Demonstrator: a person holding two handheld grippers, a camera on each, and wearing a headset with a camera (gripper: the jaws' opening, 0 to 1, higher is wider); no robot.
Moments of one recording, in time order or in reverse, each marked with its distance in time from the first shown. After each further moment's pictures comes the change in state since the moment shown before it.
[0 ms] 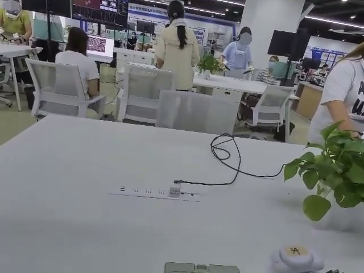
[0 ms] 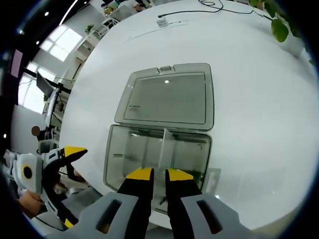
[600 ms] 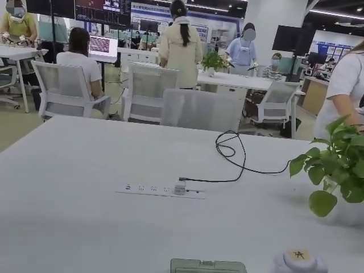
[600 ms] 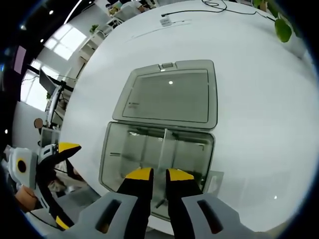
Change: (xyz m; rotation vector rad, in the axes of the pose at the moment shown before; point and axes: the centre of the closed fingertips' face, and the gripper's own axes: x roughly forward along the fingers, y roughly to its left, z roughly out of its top) left arm -0.002 0.000 0.003 -0.003 0.004 0.017; right arm 0.010 -0.003 -0.003 -0.027 -0.016 0.025
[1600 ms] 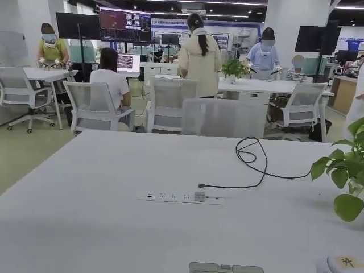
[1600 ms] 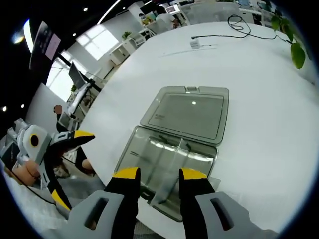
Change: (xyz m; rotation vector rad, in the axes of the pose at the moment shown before) left arm -0.018 -0.002 0.010 -0.027 0.005 0.149; right arm -0.037 0.019 0.010 -0.217 -0.164 0.192
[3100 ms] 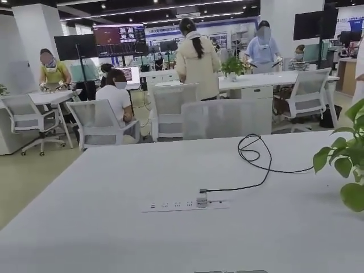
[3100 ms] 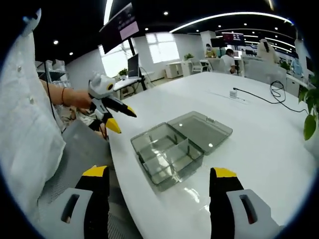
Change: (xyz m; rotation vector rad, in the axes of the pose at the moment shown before) left arm -0.012 0.080 -0.063 -0.263 0.286 0.336; right arm -0.081 -0.015 -0.034 -0.541 -0.200 0.195
